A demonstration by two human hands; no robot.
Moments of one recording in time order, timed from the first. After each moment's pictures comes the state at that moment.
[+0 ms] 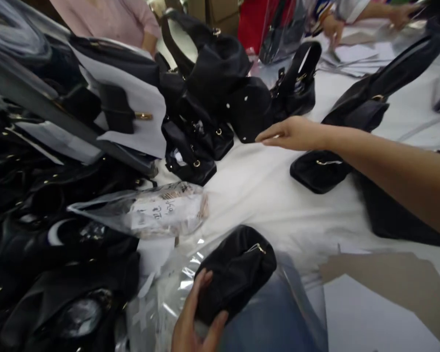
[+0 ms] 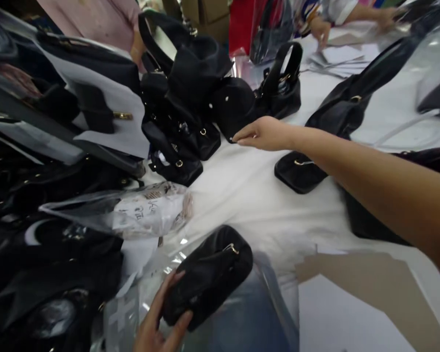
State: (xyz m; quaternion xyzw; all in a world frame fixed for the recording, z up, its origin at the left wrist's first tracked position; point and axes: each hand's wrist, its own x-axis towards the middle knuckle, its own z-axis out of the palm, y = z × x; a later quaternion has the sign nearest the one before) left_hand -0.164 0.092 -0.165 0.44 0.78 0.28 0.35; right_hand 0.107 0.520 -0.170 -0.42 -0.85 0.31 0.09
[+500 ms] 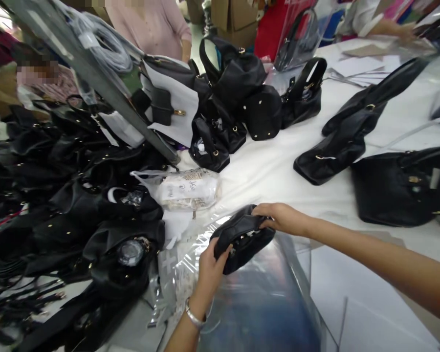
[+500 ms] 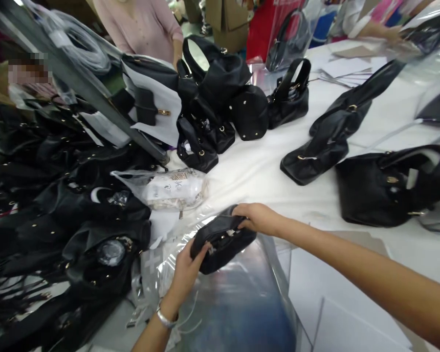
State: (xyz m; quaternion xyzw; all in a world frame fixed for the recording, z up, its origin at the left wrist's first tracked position) left_hand -0.167 0.093 -0.163 0.41 0.74 0.31 0.42; right_hand 0.055 0.267 -0.174 -0.25 -0.84 0.47 0.07
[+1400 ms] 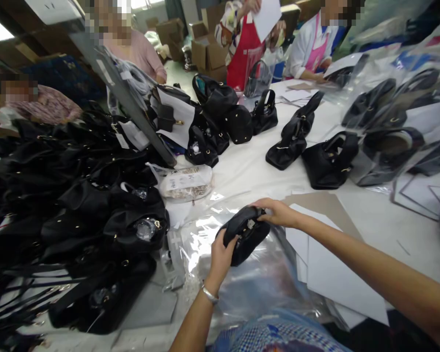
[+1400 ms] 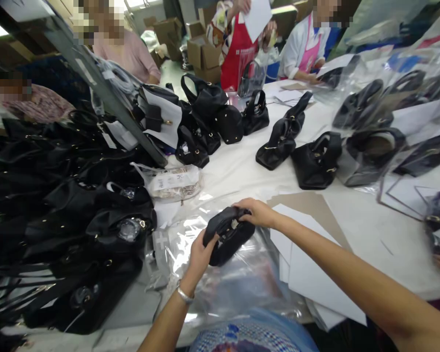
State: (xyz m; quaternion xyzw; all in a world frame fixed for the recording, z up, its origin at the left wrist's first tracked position) left_hand -0.154 -0.003 -0.148 0.48 0.65 0.39 0.44; right_hand 0.082 0.130 -0.138 -0.37 -0.84 0.38 0.13
